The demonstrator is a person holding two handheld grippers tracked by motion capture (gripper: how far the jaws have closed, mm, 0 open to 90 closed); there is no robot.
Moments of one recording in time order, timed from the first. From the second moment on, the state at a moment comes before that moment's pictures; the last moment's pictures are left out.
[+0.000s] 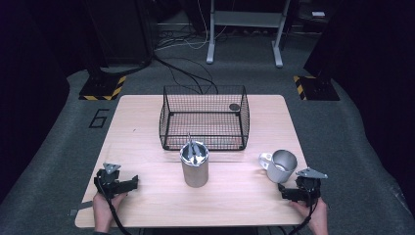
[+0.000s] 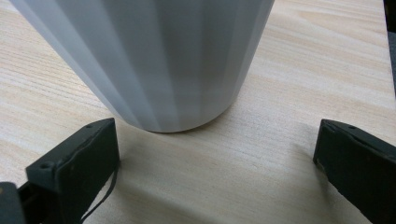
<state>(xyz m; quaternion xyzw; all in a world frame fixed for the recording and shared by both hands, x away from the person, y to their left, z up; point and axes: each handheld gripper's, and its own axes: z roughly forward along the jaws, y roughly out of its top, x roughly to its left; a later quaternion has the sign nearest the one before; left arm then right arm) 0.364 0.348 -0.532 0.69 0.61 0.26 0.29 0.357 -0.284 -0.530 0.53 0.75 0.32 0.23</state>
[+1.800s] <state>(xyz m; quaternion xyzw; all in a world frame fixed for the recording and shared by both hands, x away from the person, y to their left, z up) 0.351 0.289 -0.491 0.75 0.48 0.23 0.39 0.356 -0.284 -0.530 0.55 0.74 0.32 0.23</state>
